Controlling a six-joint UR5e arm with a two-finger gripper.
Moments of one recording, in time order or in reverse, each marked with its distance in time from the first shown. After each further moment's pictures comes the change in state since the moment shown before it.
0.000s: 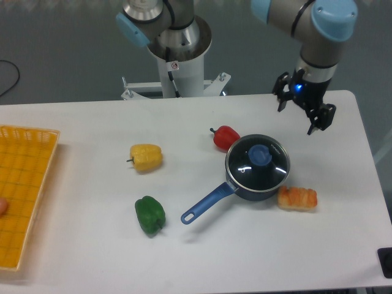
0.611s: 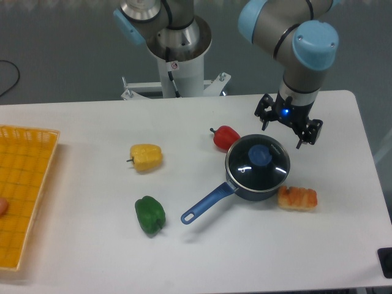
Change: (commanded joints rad) arm -0.015 -0.058 0.002 0.035 0.022 -0.356
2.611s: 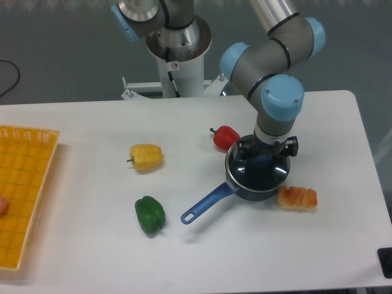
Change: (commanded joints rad) arm -0.103 -0.089 -0.052 0.078 0.083 -0.523
